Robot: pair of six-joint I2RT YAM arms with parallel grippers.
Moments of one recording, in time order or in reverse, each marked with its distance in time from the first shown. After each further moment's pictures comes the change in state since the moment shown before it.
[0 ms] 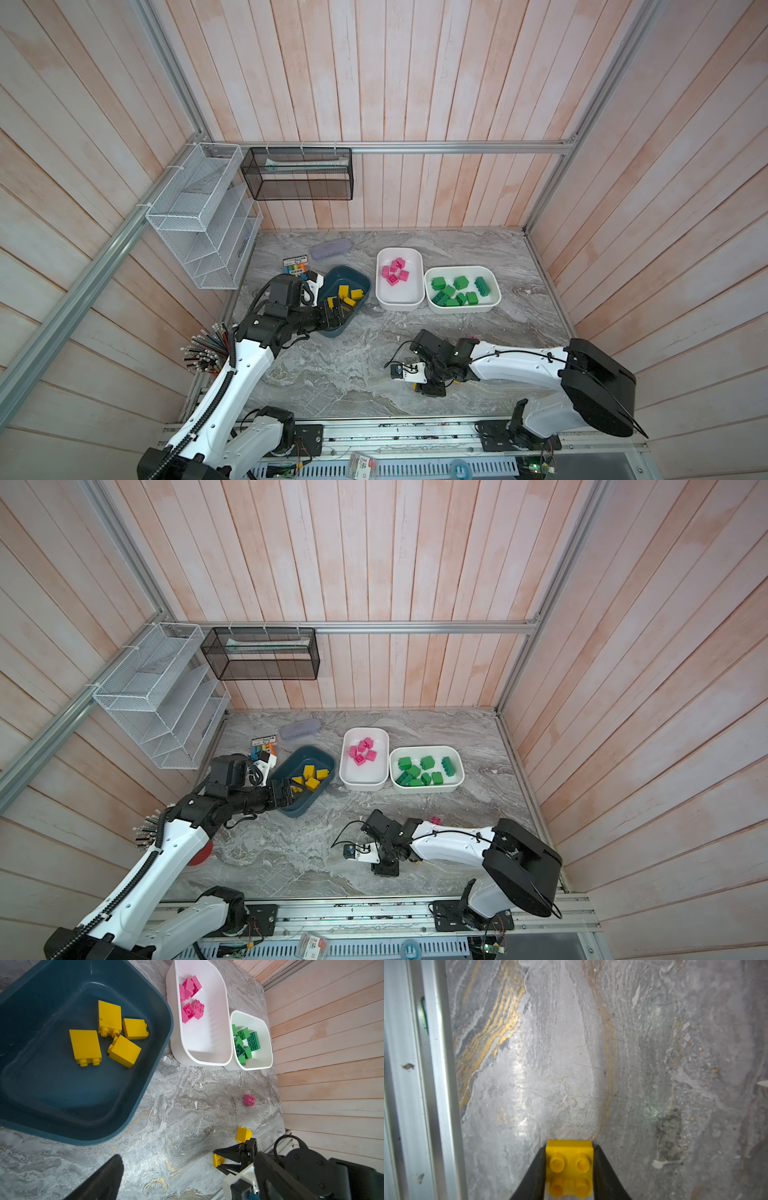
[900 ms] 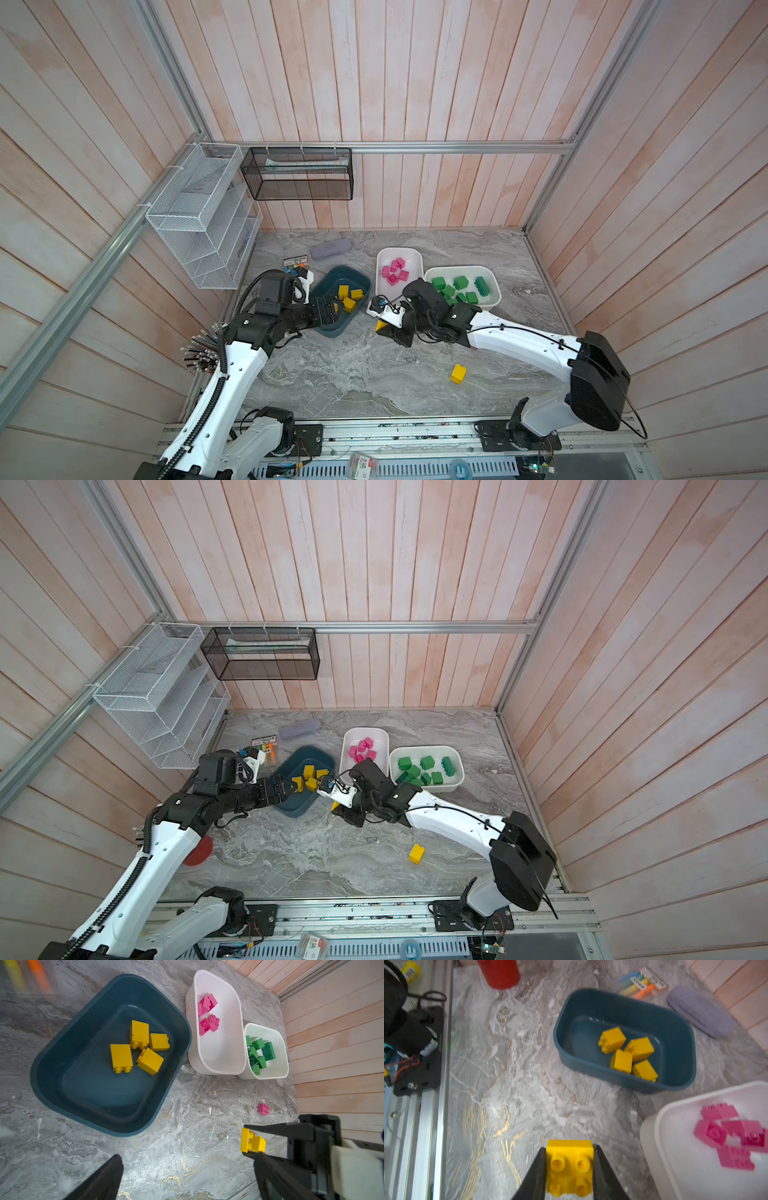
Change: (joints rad) left arm 0.047 -0.034 0.077 -0.120 -0.097 0.050; right arm -0.116 0.107 0.435 0.221 -0.140 0.207
